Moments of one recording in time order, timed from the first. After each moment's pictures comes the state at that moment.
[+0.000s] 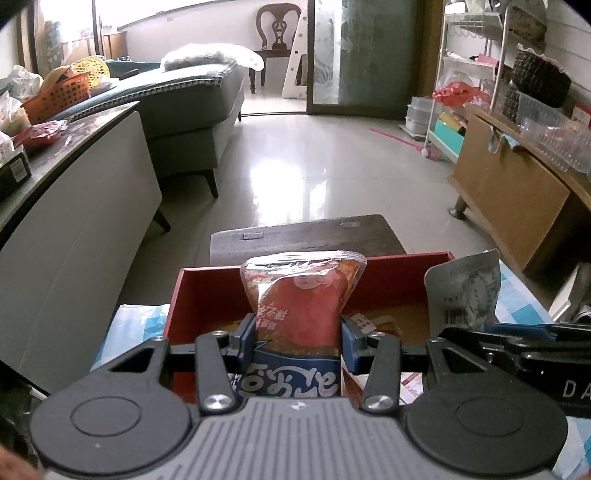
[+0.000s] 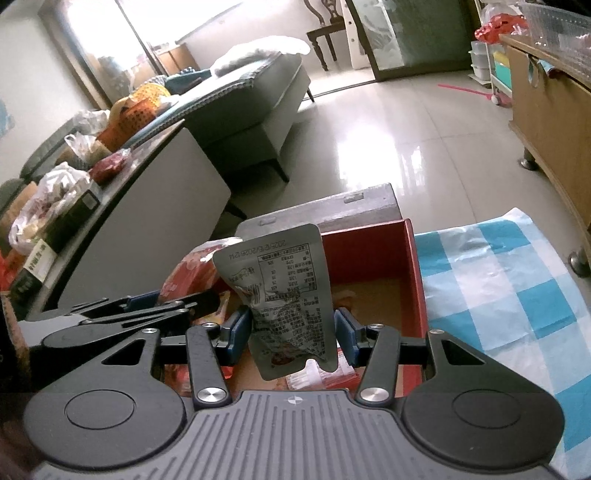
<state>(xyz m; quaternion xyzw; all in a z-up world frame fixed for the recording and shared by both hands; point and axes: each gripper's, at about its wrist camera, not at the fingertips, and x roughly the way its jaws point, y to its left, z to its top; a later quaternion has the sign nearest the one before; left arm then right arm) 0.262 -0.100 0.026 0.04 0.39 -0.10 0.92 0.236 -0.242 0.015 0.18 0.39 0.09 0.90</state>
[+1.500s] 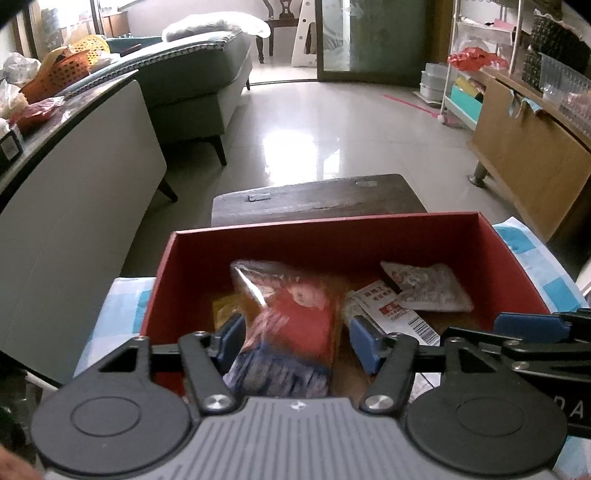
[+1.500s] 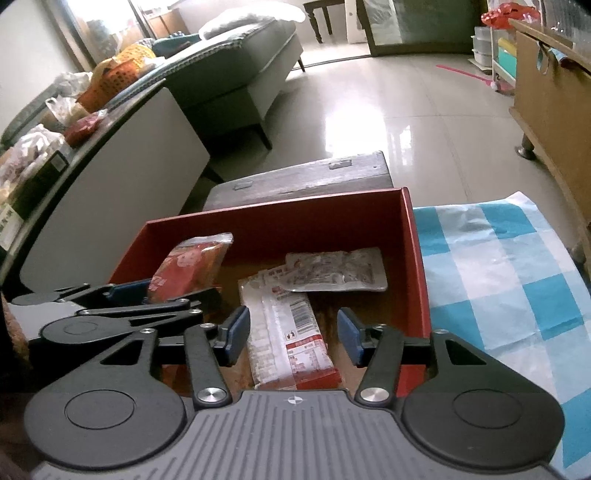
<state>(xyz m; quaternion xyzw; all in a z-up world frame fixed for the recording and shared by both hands) 0.280 -0.109 -0.008 0.06 0.43 -0.08 0.90 0.259 -0.231 -0.014 0.14 0.43 0.08 0.89</state>
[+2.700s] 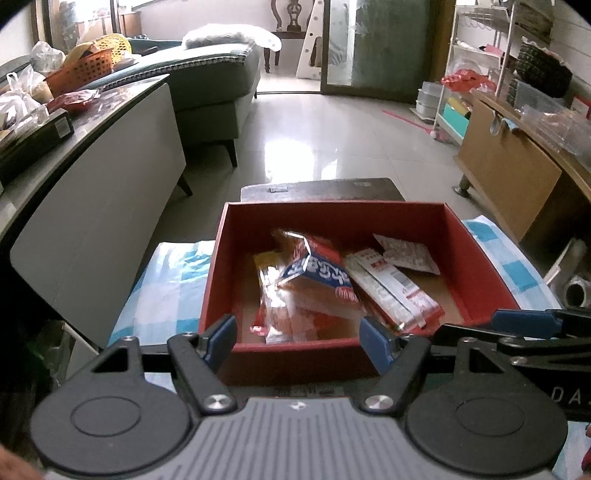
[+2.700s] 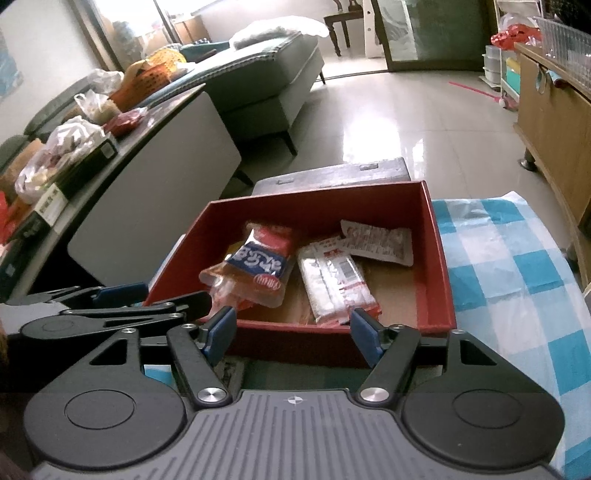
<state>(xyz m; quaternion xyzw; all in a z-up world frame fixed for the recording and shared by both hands) 0.193 -0.067 0.033 0.03 0.42 -0.09 0.90 0.185 -0.204 0.022 0.13 0.41 0.10 0.90</state>
